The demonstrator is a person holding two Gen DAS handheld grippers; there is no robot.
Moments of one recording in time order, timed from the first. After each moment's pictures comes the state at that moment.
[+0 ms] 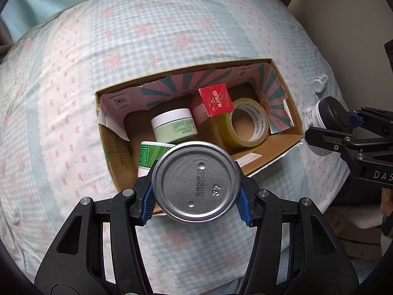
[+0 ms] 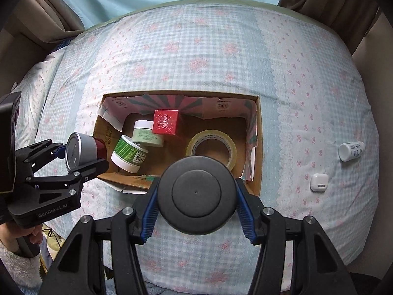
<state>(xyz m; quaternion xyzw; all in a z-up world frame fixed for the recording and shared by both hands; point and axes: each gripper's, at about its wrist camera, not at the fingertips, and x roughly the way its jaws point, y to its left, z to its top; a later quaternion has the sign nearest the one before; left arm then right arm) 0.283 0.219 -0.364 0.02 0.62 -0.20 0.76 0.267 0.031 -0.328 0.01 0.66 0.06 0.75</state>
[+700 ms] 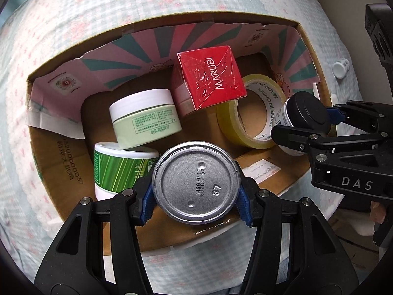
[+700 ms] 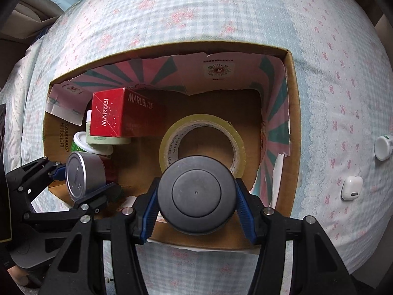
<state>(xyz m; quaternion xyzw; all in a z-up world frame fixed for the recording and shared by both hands) 0.307 0.166 -0.448 0.04 0.69 -0.19 0.70 0.312 0.023 -0.441 0.03 0.73 0.07 0.68</state>
